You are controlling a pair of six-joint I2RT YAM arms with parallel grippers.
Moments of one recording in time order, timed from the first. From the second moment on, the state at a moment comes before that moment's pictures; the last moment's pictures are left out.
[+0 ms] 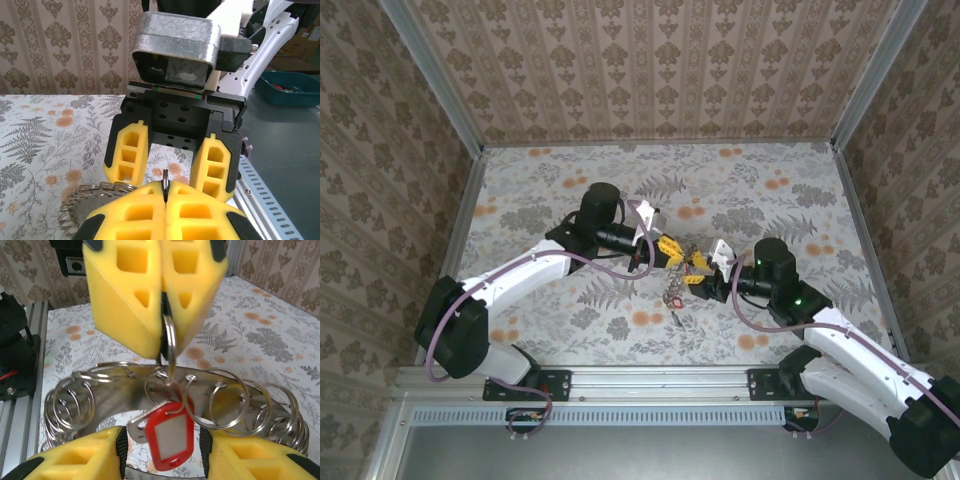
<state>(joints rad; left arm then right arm) -0.73 1.44 1.00 0.04 1.12 0.26 0.53 0.83 0.49 0.02 -0.56 -0.20</state>
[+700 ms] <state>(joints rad) -0.73 1.45 1.00 0.07 1.07 0.22 0.55 0.78 0.50 -0.02 -0.45 -0.26</state>
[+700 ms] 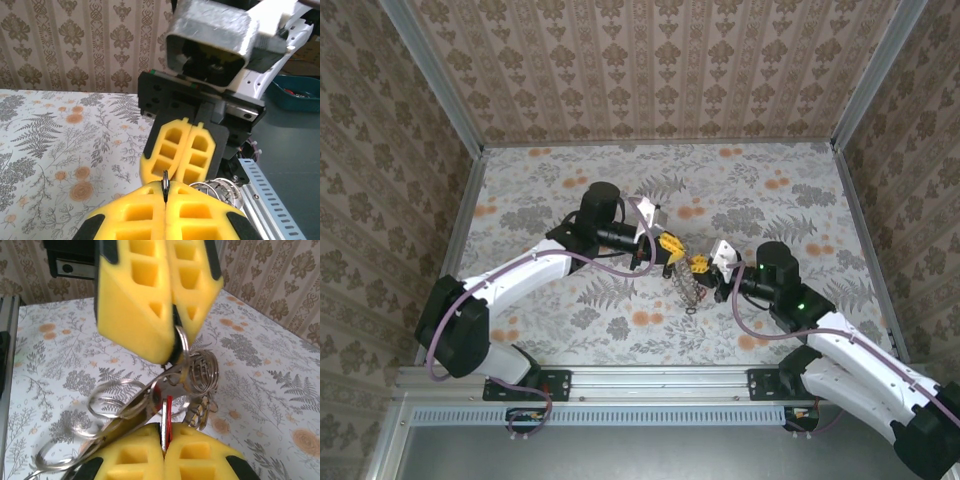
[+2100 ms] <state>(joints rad) -0.69 1.66 1.10 -0.08 1.10 0.21 0.67 1.05 1.10 -0.84 0.13 -1.19</state>
